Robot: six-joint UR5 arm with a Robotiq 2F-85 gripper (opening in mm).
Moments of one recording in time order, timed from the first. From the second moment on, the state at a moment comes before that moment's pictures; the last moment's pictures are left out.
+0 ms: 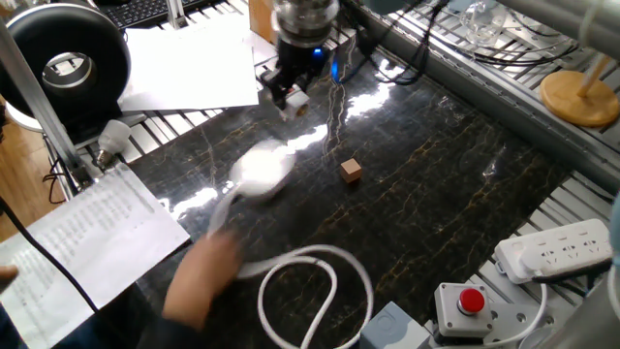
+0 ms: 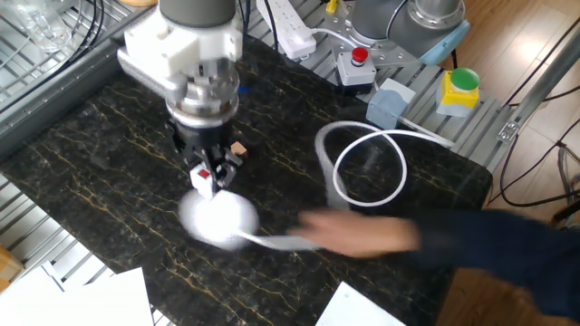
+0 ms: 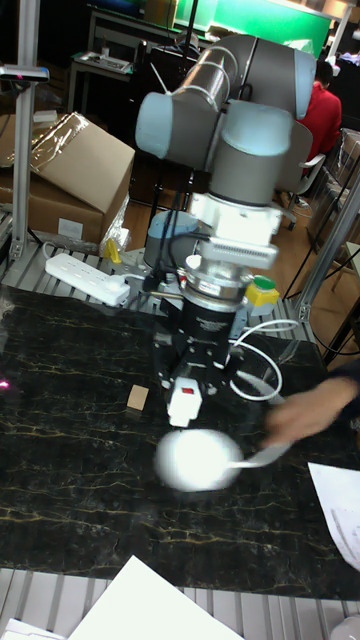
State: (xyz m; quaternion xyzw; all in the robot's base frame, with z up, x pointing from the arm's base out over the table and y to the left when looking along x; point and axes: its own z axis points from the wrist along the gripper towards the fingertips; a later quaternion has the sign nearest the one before) arm 0.598 0.029 0.144 -0.02 0.99 0.01 0.10
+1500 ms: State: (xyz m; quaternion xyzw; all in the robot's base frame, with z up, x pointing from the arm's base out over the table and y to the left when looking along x) arm 0.595 0.087 0.149 -0.29 0.95 -0.08 0.05
